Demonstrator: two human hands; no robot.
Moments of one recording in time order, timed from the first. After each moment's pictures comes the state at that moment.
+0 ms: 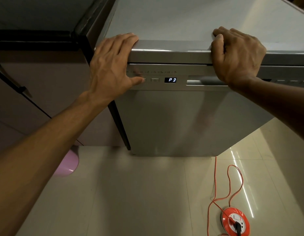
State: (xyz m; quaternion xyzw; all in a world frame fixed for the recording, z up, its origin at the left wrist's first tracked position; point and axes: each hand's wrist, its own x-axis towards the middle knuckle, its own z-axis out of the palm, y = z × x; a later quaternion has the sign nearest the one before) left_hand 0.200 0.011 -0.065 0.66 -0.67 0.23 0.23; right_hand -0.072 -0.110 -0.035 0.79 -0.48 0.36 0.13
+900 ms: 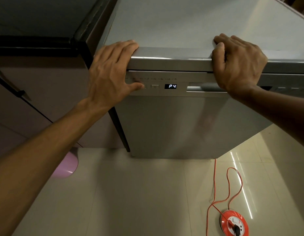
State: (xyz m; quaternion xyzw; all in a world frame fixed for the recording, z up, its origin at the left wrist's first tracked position) left_hand 0.205 0.009 -0.069 0.64 -0.68 0.25 0.24; right_hand -0.070 -0.112 -0.035 0.79 -0.47 0.37 0.12
